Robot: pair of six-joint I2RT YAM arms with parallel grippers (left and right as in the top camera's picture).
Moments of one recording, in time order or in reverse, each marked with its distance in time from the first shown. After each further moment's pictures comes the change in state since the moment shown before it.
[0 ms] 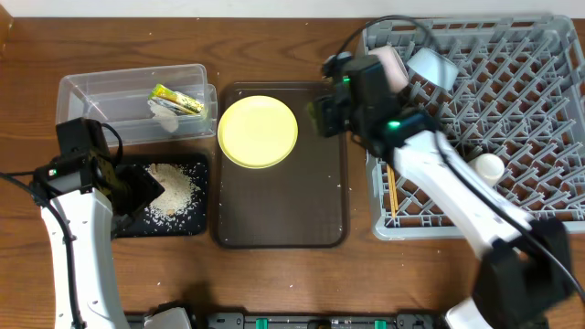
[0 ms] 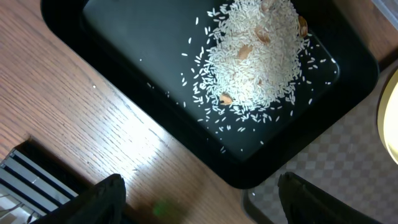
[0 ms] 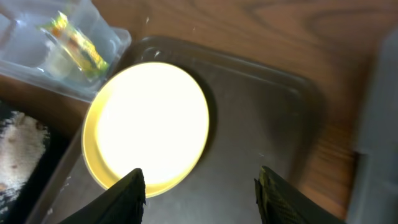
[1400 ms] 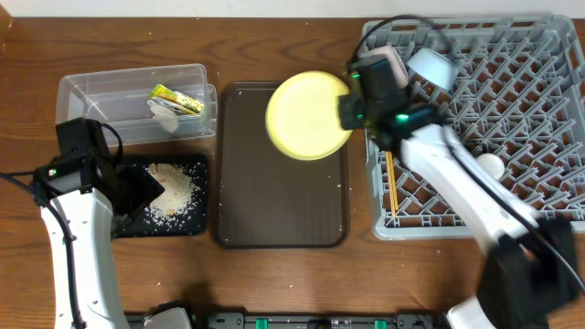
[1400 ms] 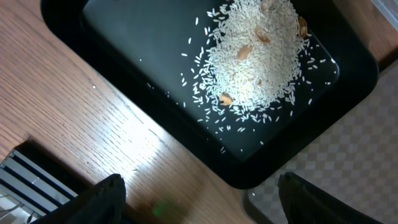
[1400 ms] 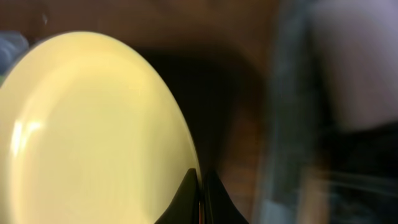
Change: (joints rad) left arm 0.000 0.000 0.000 -0.001 0.000 0.000; right arm -0.085 -0.049 -0.002 -0.111 0.198 0.010
